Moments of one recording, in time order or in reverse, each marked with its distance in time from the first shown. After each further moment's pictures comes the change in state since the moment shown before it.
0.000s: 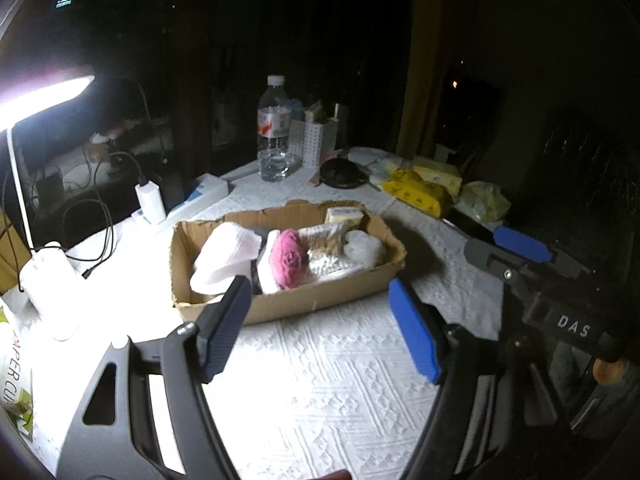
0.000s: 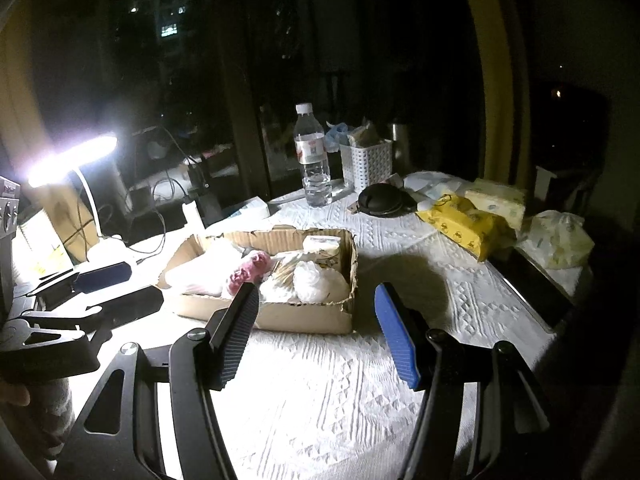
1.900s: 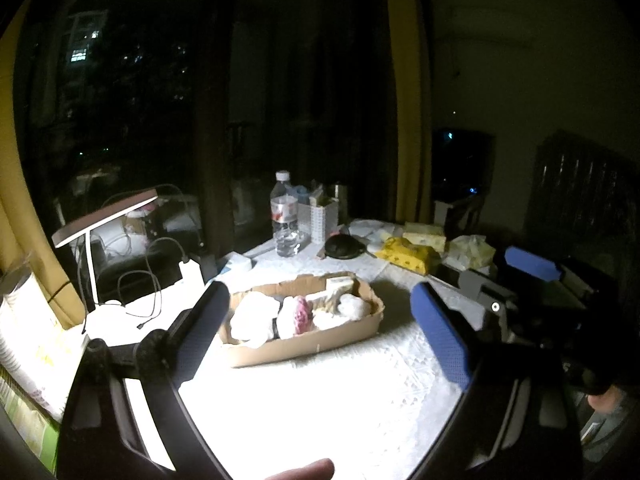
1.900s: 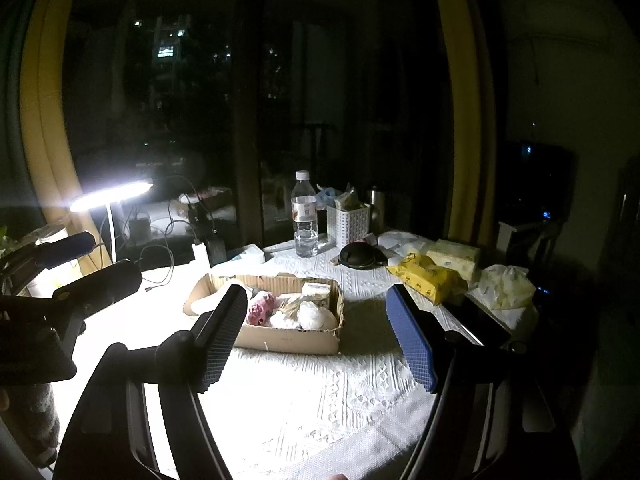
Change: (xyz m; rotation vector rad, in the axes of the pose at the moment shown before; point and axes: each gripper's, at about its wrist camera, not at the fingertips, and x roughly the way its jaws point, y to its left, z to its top) left arm -0.121 -0.034 0.011 0.070 -0.249 0.075; right arm -0.105 0.043 0.012 -0.068 -0.169 -0.111
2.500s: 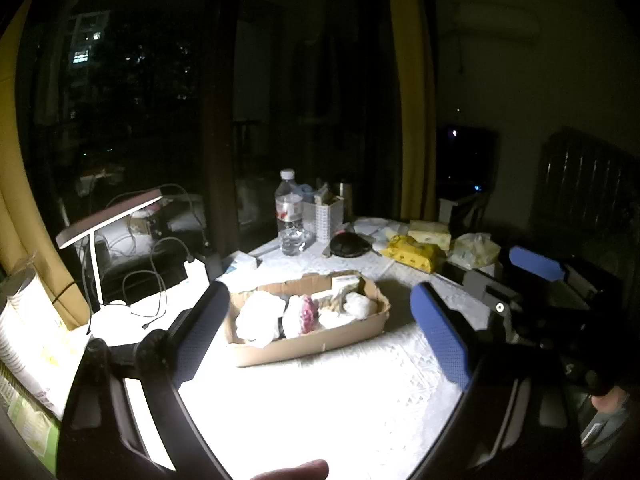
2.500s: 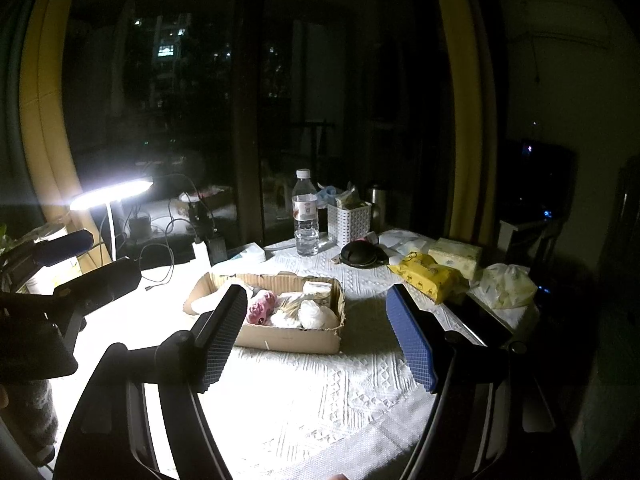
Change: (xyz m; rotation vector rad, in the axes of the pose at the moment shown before) left arm 0.001 0.004 -0.001 0.004 0.002 0.015; right arm 0.001 0.001 0.000 0.000 0.001 -0.001
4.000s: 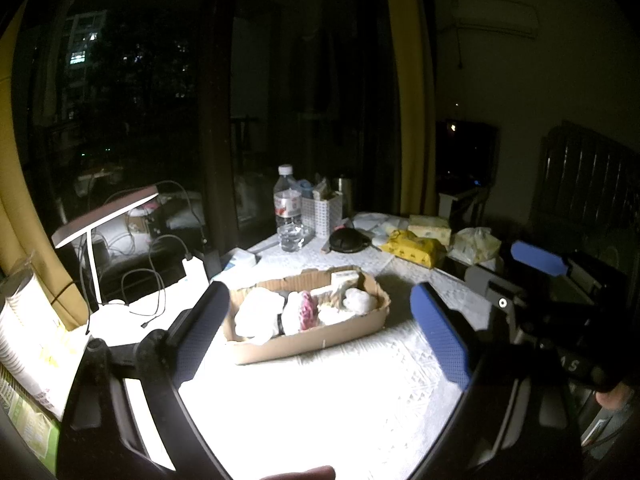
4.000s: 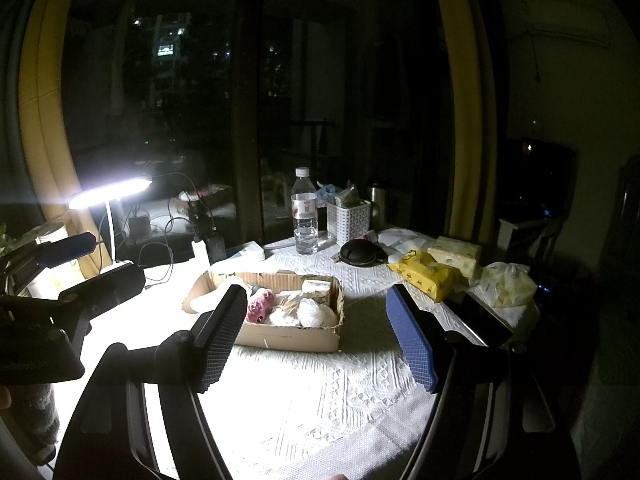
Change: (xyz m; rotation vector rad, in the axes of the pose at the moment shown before) left arm 0.003 -0.001 -0.002 0.006 0.007 -0.002; right arm 0.001 -0.001 0.000 0.000 0.002 0.002
